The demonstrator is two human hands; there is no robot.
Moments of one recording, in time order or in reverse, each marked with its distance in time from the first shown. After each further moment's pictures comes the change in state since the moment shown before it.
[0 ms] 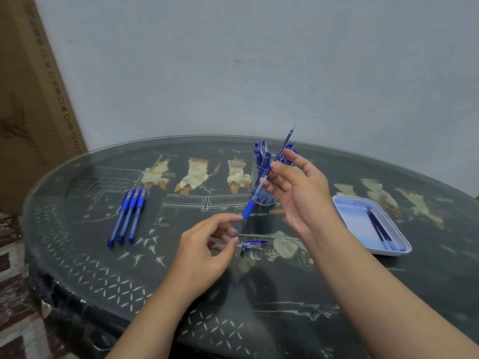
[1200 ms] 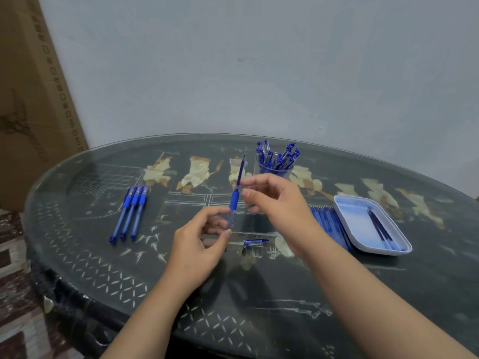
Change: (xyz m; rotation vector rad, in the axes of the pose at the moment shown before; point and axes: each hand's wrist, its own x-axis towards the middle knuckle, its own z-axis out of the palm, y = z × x) left_hand 0.003 0.001 -0.005 -0.088 0.084 -0.169; right_hand -0.012 0.026 -0.004 -0.710 -0.259 -0.106
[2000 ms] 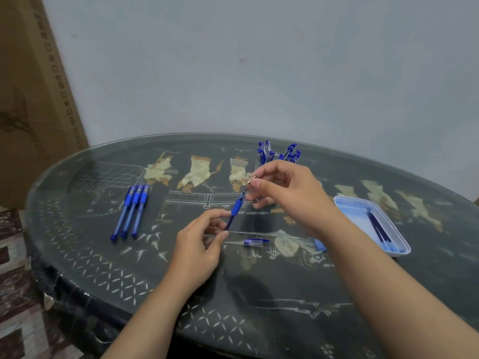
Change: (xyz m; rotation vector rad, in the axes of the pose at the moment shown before) left_hand 0.000 -0.017 -0.002 0.157 -0.002 0.072; right_hand 0.000 -0.033 -0.020 -0.019 -0.106 0.026
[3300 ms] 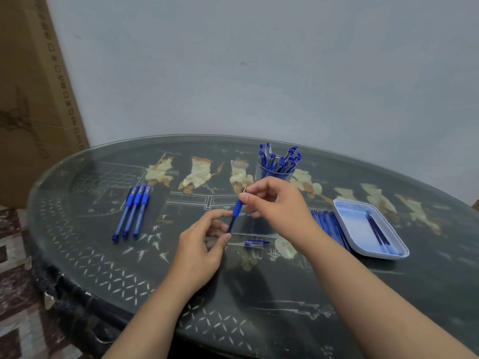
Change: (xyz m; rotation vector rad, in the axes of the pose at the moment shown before) left_hand -0.001 0.006 -0.001 -0.031 -0.032 -0.016; right_hand 0.006 0.033 0.019 -0.139 0.086 -0.016
